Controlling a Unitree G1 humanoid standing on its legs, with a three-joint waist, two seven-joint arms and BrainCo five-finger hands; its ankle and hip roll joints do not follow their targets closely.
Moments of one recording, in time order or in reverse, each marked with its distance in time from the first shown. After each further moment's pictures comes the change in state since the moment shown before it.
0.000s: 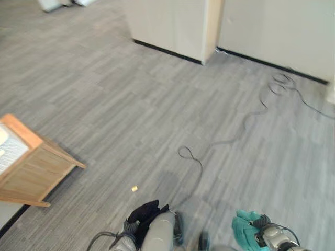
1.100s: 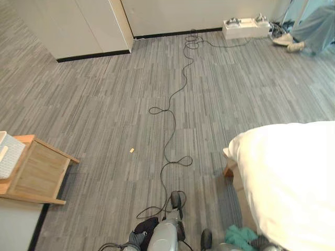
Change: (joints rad) left arm 0.031 -0.031 0.005 0.044 -0.081 -0.033 -0.083; right arm 0.152 0.083 -0.039 0.013 -0.056 0.015 0.022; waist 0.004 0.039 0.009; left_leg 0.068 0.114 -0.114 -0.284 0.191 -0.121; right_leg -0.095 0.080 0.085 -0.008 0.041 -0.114
